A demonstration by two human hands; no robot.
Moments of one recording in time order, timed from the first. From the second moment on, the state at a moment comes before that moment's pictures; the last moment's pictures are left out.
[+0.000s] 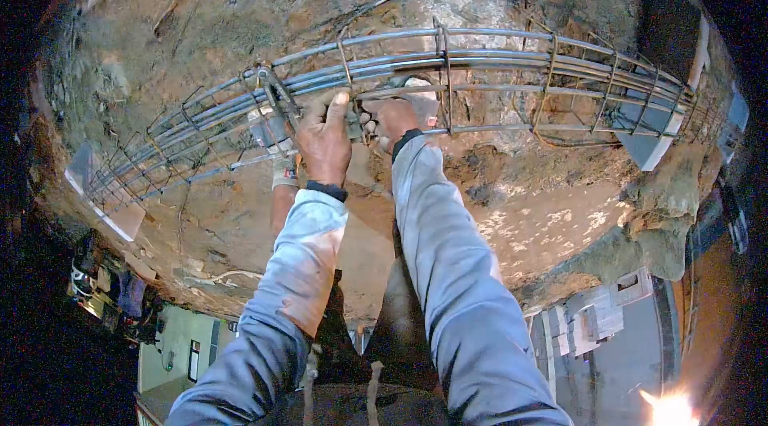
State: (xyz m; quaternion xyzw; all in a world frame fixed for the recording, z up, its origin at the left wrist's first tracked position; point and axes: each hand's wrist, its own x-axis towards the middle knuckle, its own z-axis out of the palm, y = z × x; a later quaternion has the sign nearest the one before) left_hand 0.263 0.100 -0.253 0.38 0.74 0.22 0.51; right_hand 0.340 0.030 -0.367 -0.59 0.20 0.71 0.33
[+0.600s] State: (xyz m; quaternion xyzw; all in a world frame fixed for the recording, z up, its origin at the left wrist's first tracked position) left_hand 0.252 0.044 -0.284 -0.03 0.74 0.33 0.58; right_hand 0.323 0.049 -0.311 -0.83 -0.14 0.52 0.13
